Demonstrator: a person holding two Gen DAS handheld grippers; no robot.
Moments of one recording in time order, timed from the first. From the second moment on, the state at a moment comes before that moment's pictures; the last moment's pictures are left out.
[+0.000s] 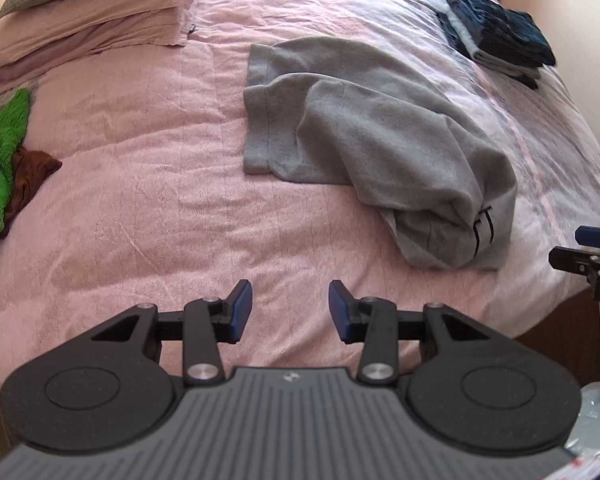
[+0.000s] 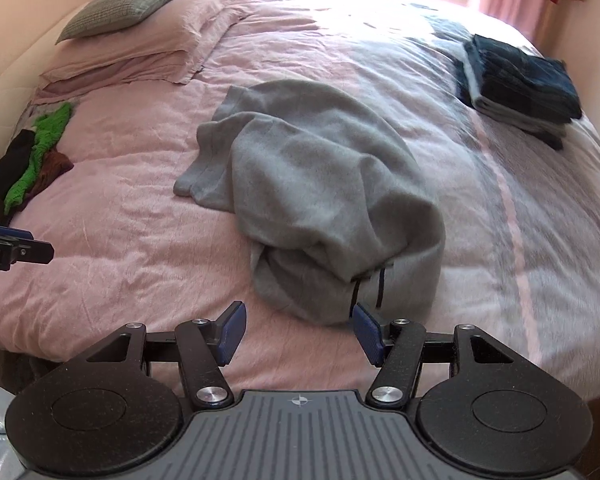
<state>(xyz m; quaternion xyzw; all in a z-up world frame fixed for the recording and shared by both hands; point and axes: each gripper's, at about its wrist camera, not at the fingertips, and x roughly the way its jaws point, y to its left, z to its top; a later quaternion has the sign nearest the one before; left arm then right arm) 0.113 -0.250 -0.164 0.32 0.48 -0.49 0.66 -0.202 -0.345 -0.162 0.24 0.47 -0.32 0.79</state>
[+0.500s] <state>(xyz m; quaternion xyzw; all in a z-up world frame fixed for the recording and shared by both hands) 0.238 -0.236 -0.251 0.23 0.53 -0.33 0.75 -0.075 -0.414 -0.238 0.15 0.46 -0.15 0.86</state>
